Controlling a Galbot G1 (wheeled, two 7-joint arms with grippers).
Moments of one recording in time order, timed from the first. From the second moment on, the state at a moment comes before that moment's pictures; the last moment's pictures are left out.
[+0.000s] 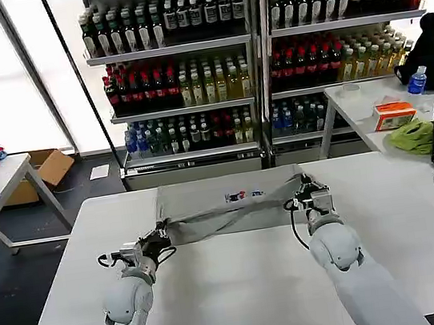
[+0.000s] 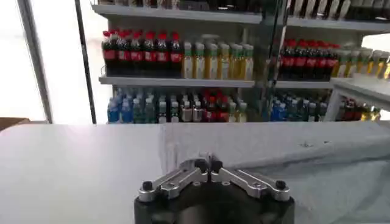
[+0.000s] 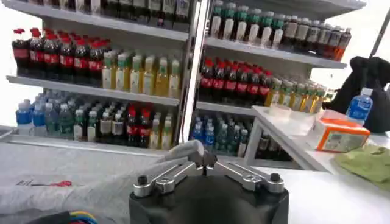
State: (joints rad) left arm 0.98 -1.32 -0.39 -1.60 -0.31 0.42 -0.01; right arm -0.82 1.28 0.23 1.59 0.25 -0.50 0.34
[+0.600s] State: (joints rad) left arm 0.93 -1.31 -0.37 -1.58 -0.31 0.43 -0.03; right arm -0.75 1.37 0.22 1.55 0.40 -0.50 0.48
